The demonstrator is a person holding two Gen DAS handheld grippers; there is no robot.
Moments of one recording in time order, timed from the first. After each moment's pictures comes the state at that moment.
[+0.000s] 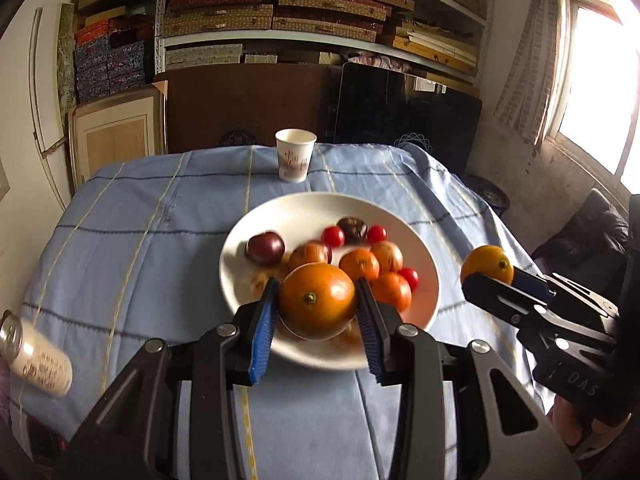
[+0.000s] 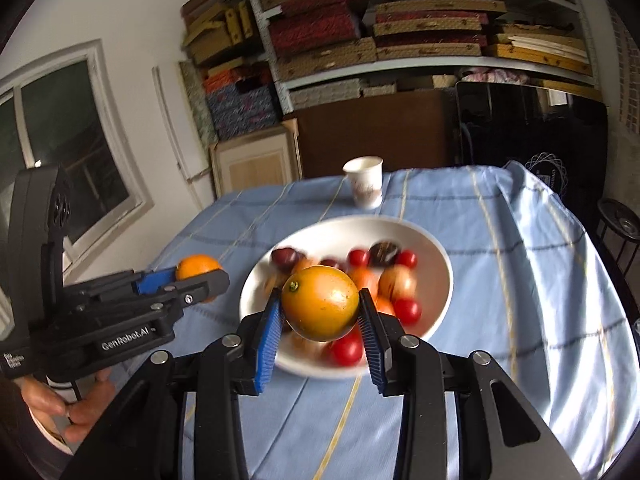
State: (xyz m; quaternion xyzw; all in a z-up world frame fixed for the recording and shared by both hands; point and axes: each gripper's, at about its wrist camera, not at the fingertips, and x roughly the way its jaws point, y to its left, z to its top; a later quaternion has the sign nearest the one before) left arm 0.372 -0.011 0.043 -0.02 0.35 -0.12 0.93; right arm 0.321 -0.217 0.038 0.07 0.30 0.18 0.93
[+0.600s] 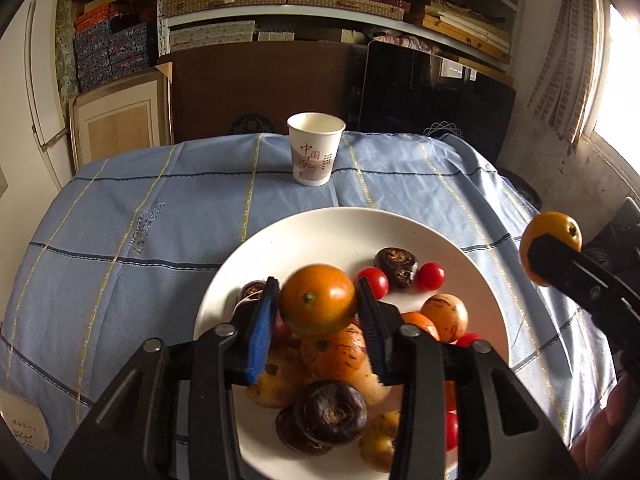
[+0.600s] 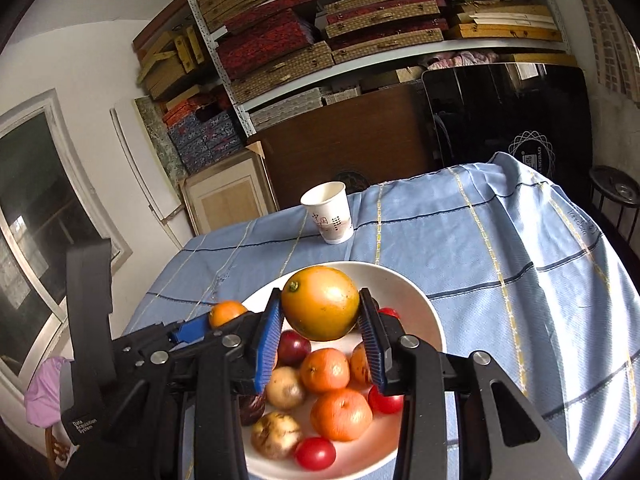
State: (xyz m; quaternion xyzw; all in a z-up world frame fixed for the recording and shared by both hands) left arm 0.493 -0.030 -0.003 -0.01 0.38 -0.08 0.92; right arm 0.417 -0.234 0.024 0.14 0.30 0.14 0.93
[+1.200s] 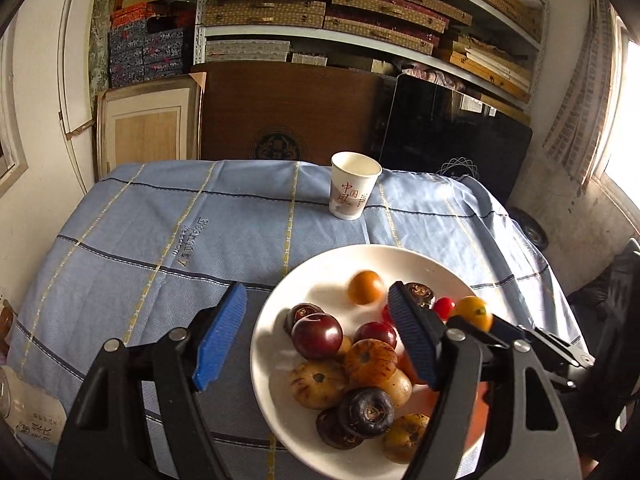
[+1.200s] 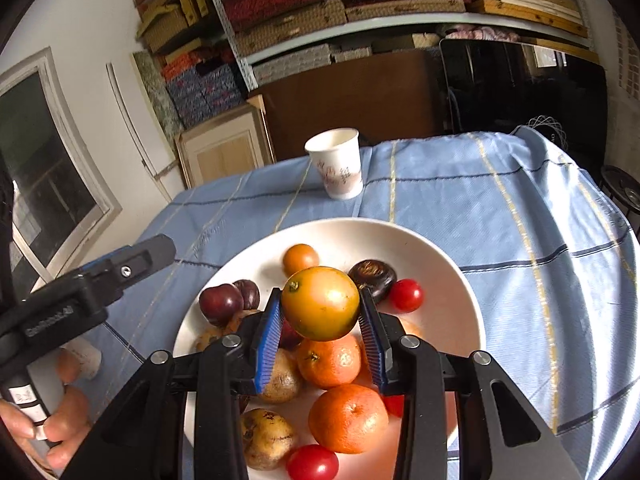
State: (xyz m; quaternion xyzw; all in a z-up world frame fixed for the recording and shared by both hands) left arm 0.477 0.011 0.030 -0.05 0.35 -0.05 0.93; right arm 0.447 -0.198 -0.012 0.09 0.37 0.15 0.91
